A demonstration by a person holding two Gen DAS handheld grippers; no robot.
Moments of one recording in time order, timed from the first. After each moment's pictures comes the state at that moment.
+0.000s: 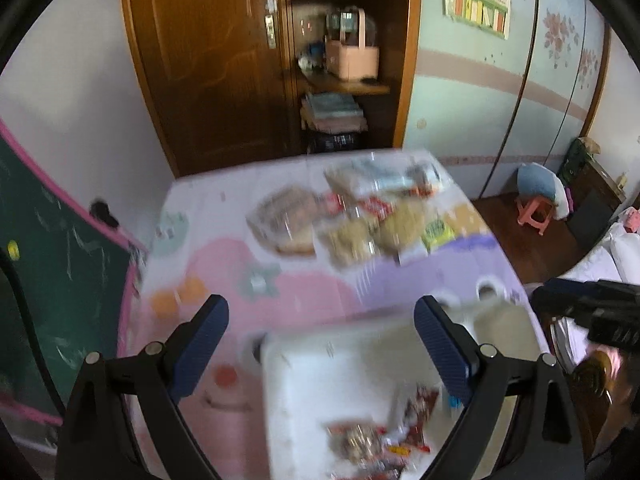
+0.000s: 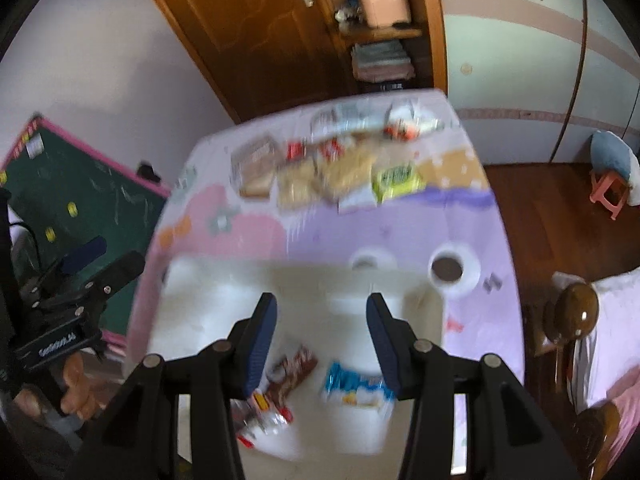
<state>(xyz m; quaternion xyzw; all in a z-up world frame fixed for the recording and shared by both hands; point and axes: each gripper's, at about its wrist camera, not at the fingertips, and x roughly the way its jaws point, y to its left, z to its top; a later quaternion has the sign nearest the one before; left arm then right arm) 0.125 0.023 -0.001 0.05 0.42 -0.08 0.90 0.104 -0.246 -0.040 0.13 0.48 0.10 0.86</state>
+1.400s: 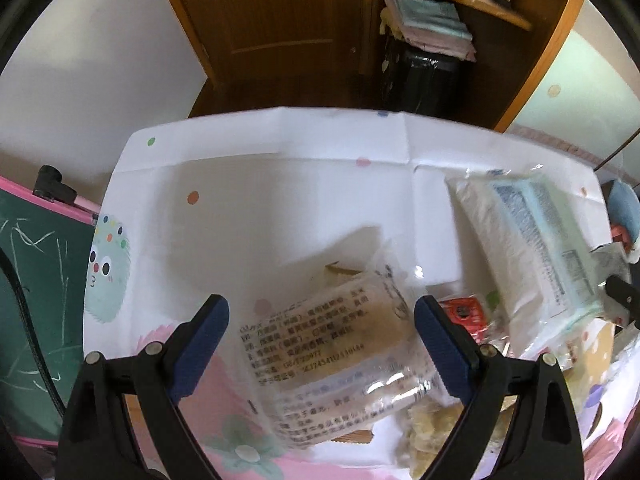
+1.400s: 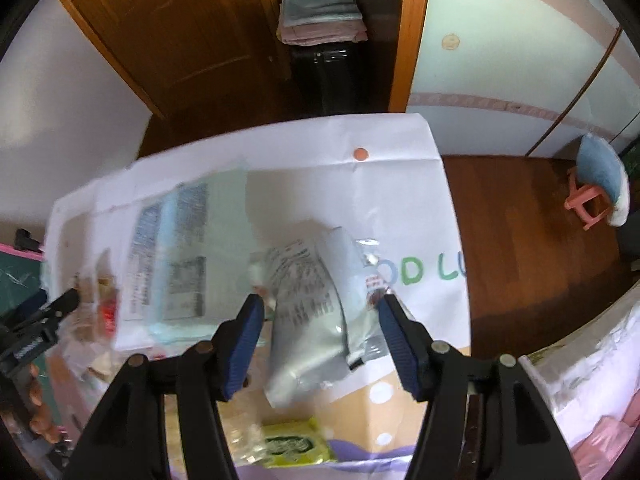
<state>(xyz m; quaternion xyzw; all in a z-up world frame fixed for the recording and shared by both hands) 0.451 0.024 -0.179 0.00 0.60 0.05 0.80 0.435 -0.301 -0.164 0.05 0.60 -0.01 0.80</state>
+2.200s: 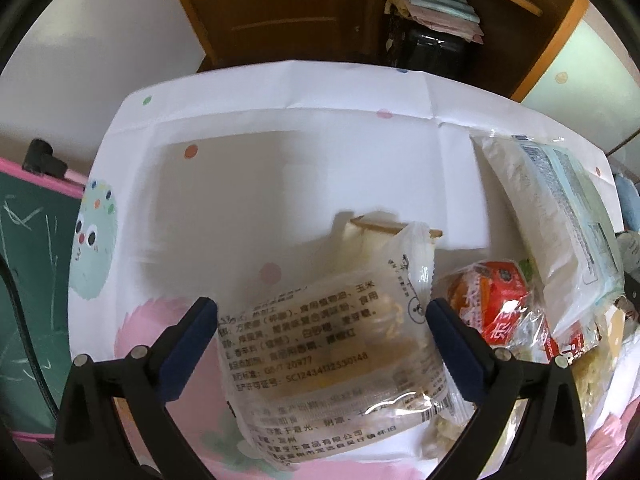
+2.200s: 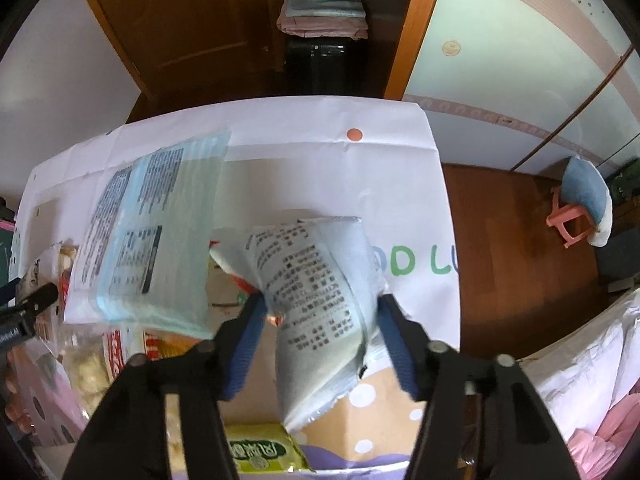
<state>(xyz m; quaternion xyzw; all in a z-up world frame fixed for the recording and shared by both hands) 0.440 0.042 -0.206 -0.02 0.63 0.05 0.78 0.428 -0.298 -0.181 0.01 0.60 -0.02 0.80</state>
